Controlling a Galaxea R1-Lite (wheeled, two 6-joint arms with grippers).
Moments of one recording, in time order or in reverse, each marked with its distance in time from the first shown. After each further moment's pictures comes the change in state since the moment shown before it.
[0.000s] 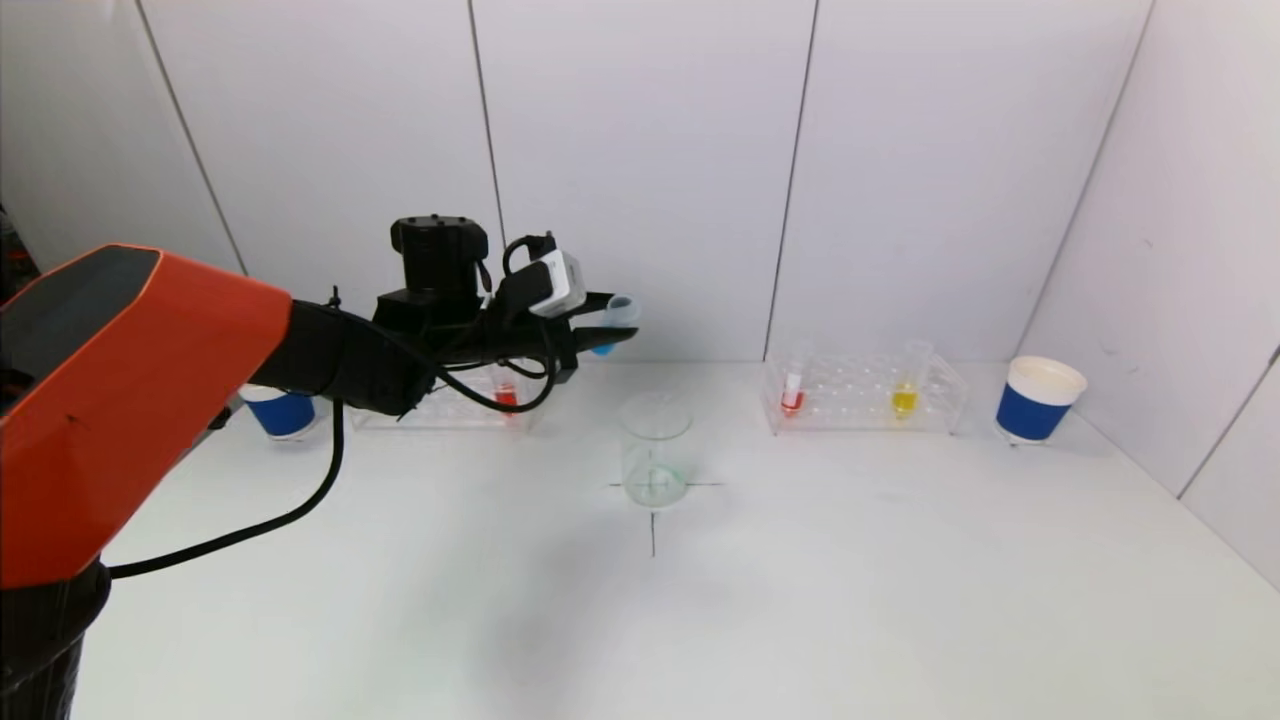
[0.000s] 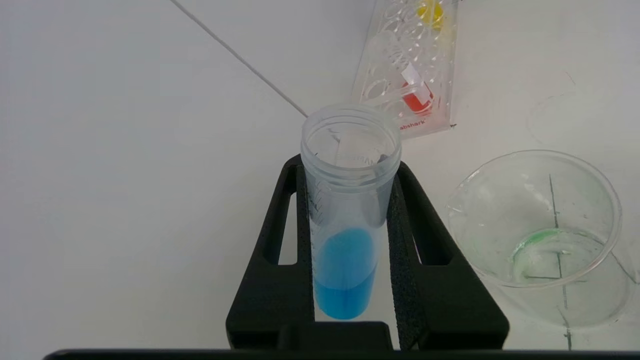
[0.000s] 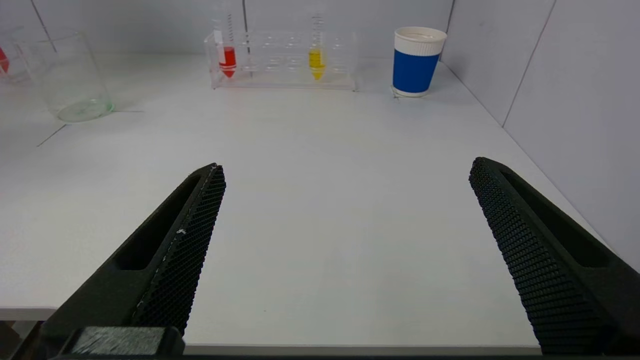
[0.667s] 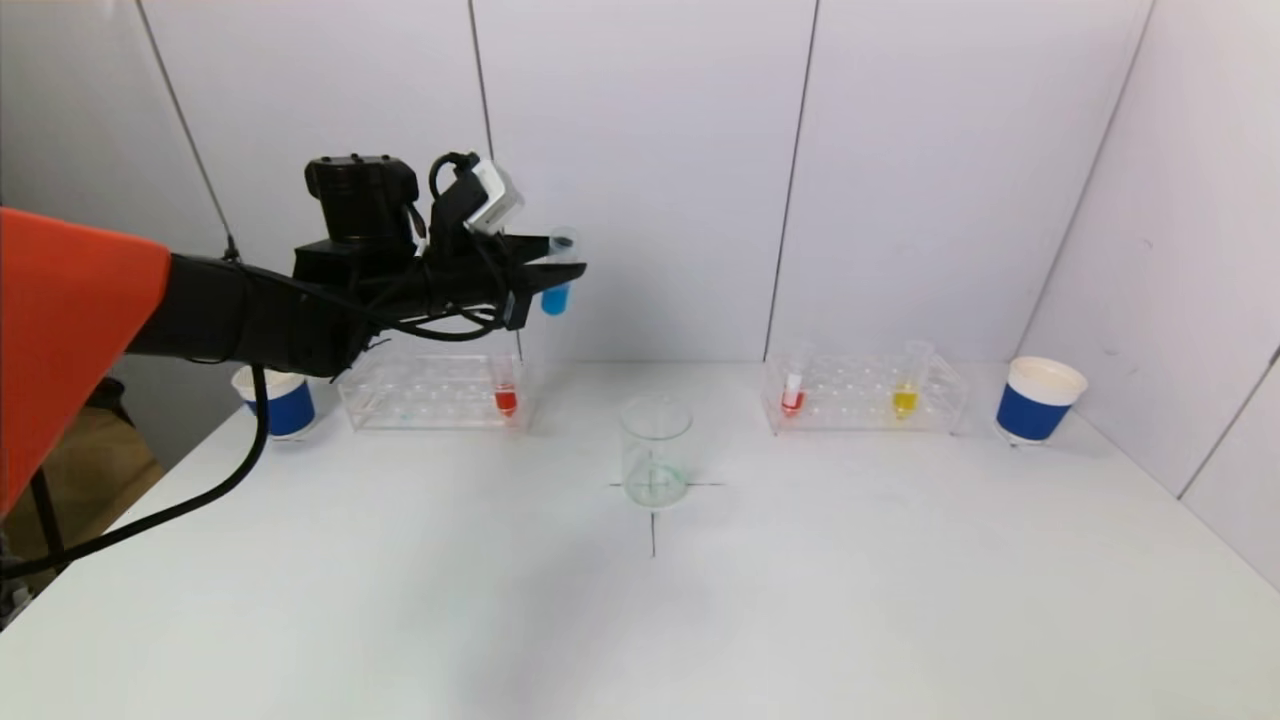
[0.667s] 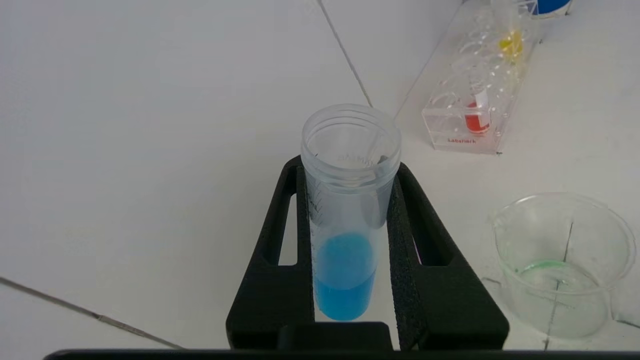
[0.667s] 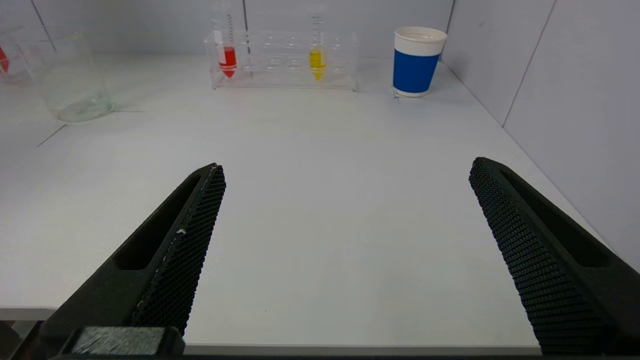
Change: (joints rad) left arm 0.075 -0.119 -0.001 0.039 0.119 -0.296; right arm 0.000 0.000 0.000 0.000 0.000 0.000
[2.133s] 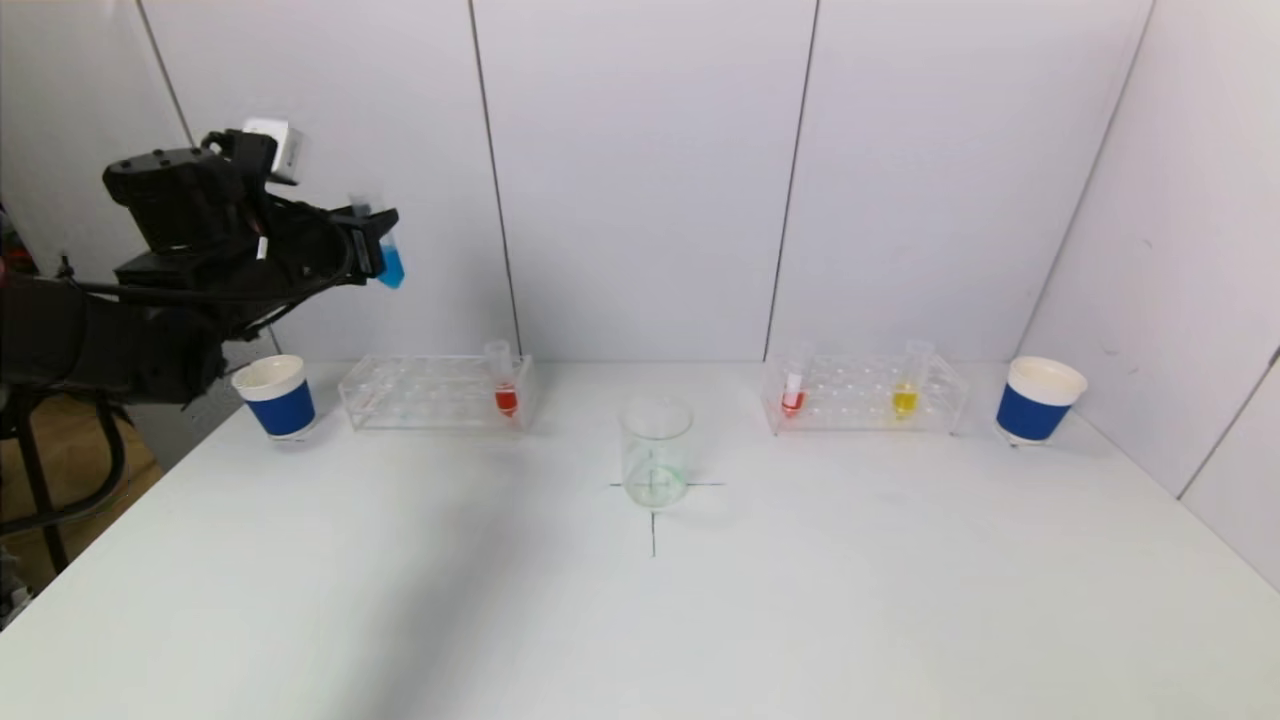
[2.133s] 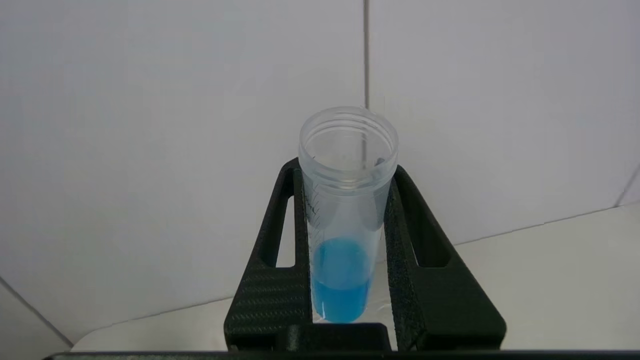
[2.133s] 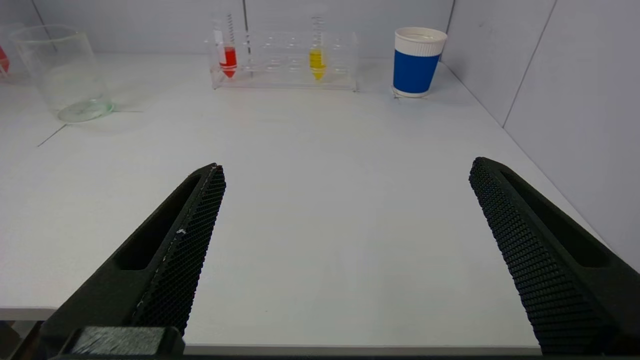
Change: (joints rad) left arm 0.243 -0.130 0.239 -0.263 0.472 -0.474; right arm 0.000 0.000 0.000 0.000 0.000 0.000
